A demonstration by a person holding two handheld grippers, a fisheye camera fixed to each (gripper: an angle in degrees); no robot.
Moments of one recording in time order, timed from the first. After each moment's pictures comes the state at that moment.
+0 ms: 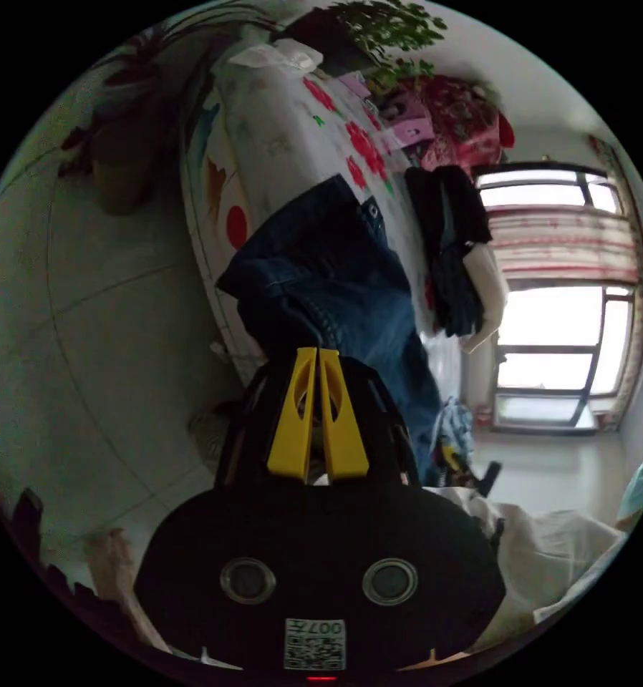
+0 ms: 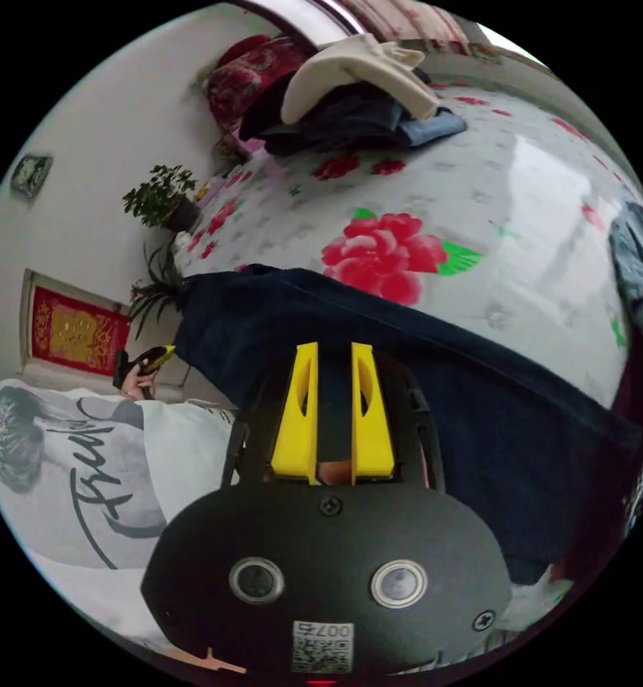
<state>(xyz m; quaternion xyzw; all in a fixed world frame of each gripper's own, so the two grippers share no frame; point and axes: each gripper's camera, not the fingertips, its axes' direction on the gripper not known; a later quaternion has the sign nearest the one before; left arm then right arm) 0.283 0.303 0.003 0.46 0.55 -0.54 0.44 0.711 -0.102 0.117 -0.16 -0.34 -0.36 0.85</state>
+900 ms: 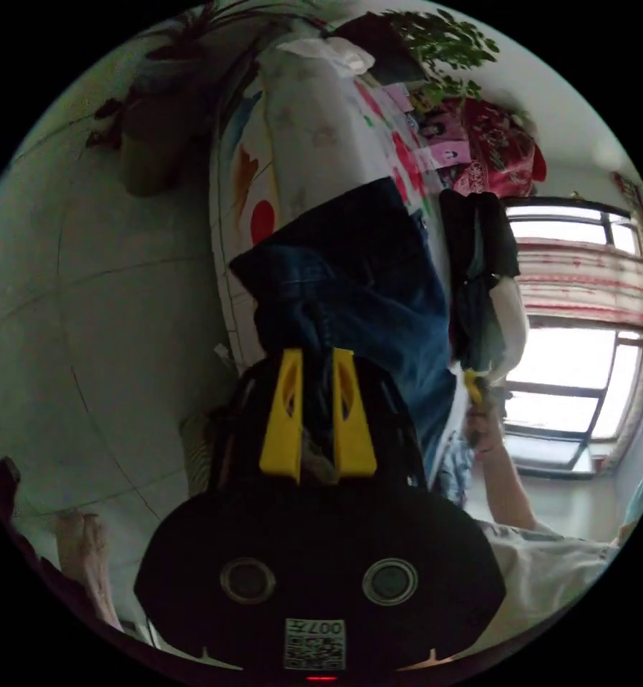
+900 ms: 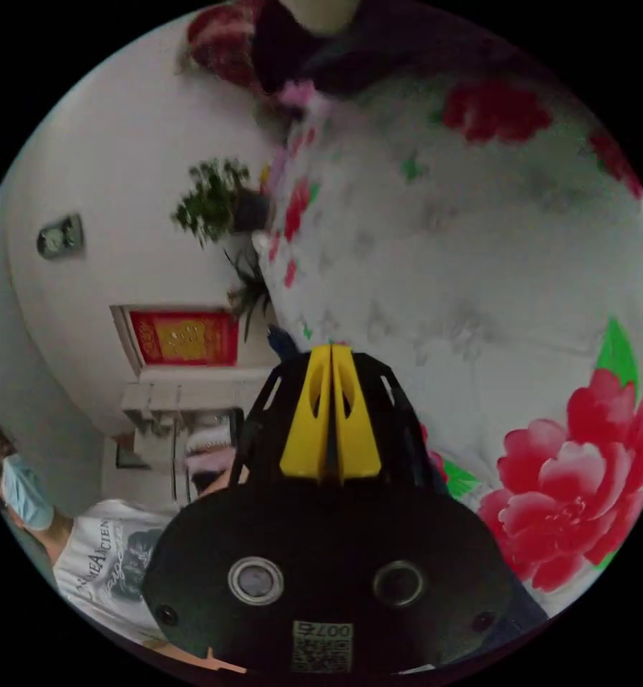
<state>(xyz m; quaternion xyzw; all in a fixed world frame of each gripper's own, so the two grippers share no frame) 0.251 0.283 0.021 0.43 0.55 -0.60 0.40 0.423 -0.229 0.266 -0.34 -0.53 -0.30 0.72</state>
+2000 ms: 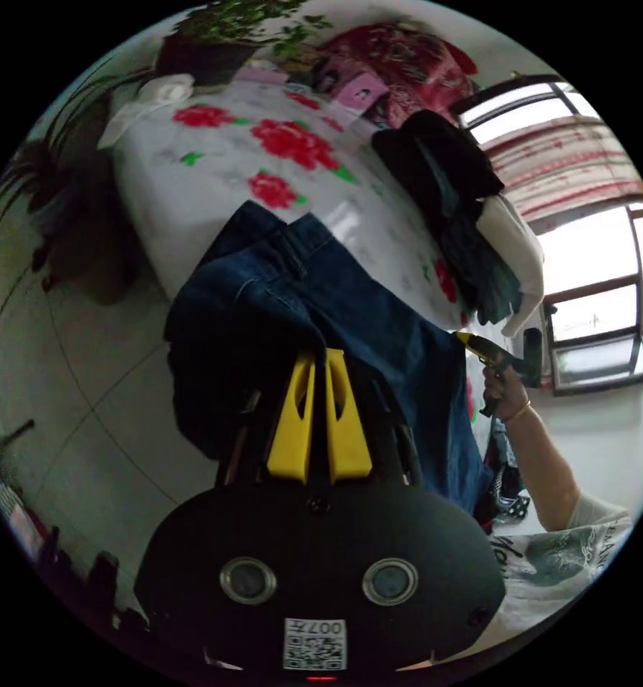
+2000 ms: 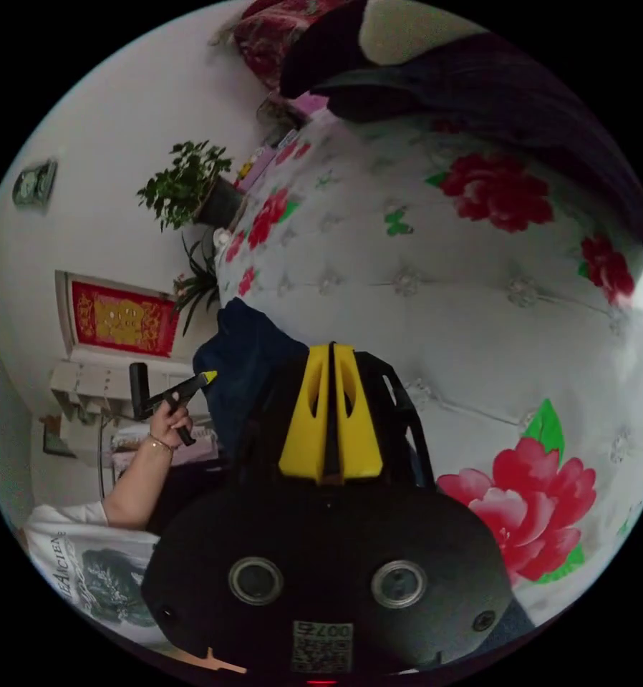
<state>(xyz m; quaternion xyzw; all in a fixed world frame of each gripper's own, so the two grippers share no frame) 0.164 0.244 -0.107 0.48 0.47 -0.51 0.54 0.425 -0.211 0.252 -0.26 -0.43 -0.40 0.77</state>
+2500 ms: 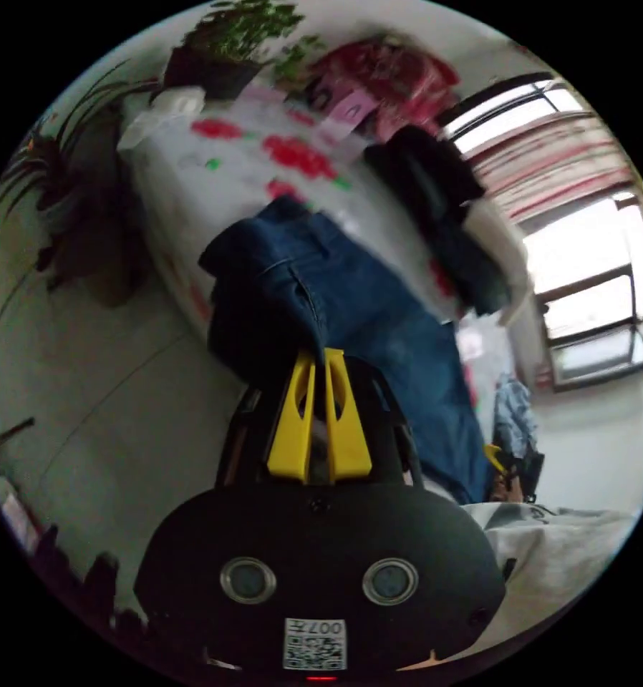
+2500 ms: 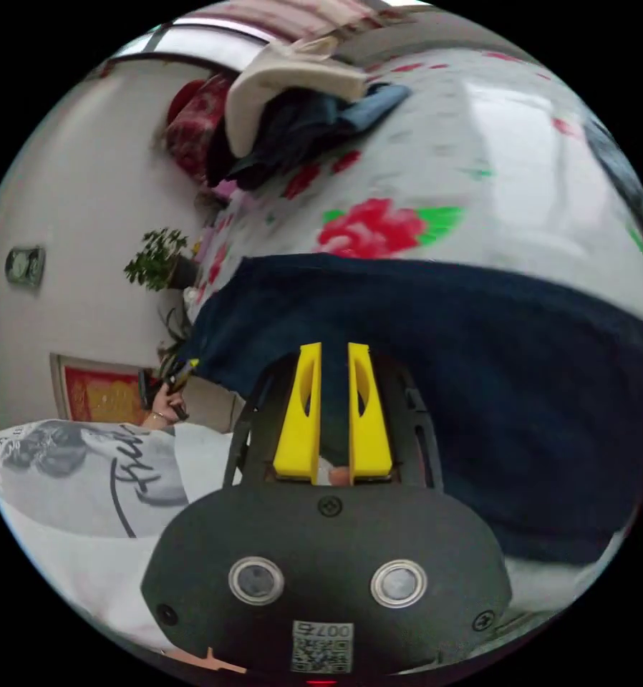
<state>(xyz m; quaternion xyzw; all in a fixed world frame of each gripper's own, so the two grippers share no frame) 0.231 0.237 -0.067 0.44 0.50 -0.53 0.52 0.781 -0.131 0.195 -0.19 -0.40 -0.19 0.88</state>
